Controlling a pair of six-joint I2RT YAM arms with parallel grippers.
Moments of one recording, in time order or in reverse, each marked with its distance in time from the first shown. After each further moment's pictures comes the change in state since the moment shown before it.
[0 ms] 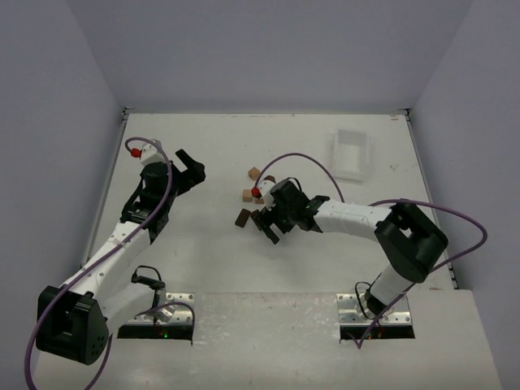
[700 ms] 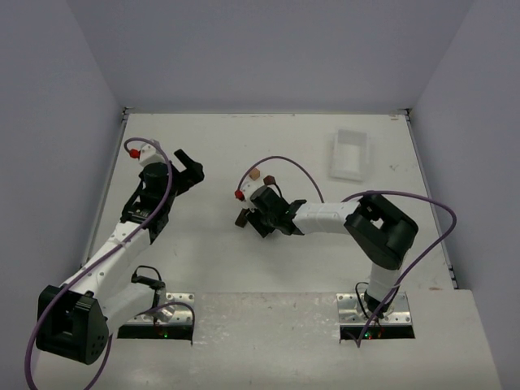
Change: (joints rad) left arm 0.000 0.003 -0.007 0.004 -0.030 -0.004; right arm 0.109 0.211 0.093 0.149 0.126 0.073
